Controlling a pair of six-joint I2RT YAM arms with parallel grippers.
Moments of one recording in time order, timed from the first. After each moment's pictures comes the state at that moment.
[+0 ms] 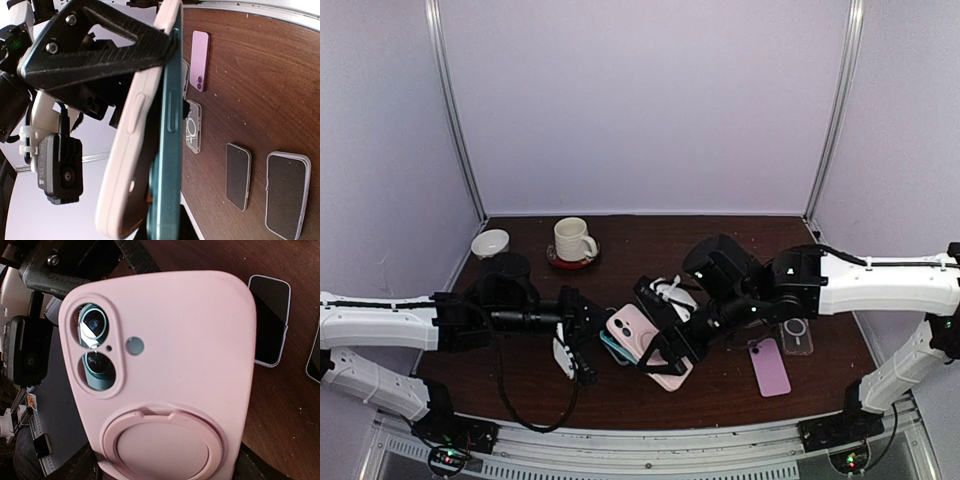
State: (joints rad) left arm -1.01 1.14 0.65 0.16 0.29 1.71; right arm 1.16 1.46 1.19 -0.56 -0.28 0.40
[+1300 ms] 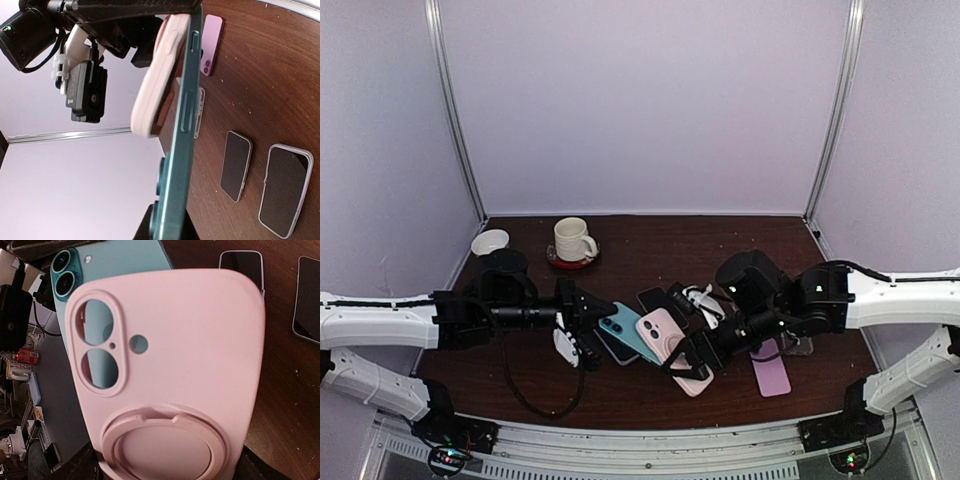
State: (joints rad) left arm -0.98 1.14 0.65 0.19 0.25 1.59; right arm 1.15 1.29 0.98 -0.48 -0.26 0.53
